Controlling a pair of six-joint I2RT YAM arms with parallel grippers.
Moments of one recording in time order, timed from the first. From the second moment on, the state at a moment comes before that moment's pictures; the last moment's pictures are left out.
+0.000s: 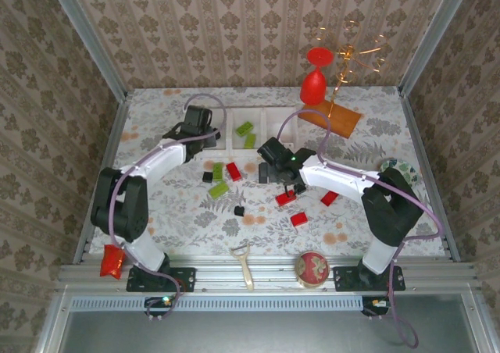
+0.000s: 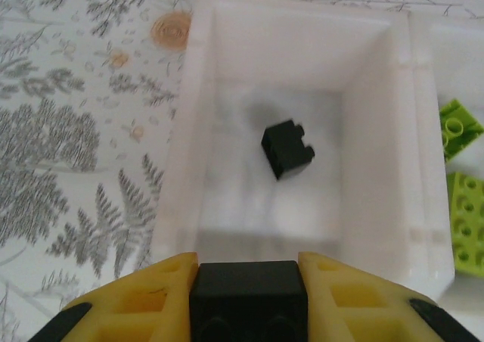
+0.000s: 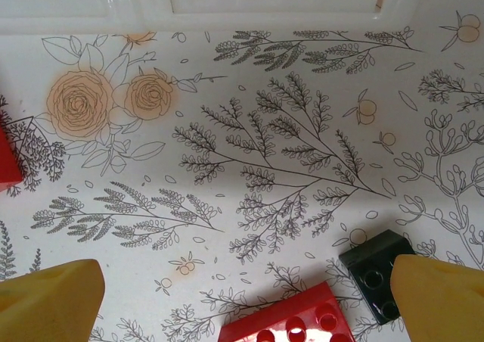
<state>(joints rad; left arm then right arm) -0.40 1.71 1.20 -0.31 -0.23 -0.37 0.72 1.72 1.20 -0.63 0.30 0.70</state>
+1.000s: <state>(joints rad) -0.40 1.66 1.24 -0.34 -0.23 -0.34 0.79 1.88 1.35 -0.53 0.20 0.65</state>
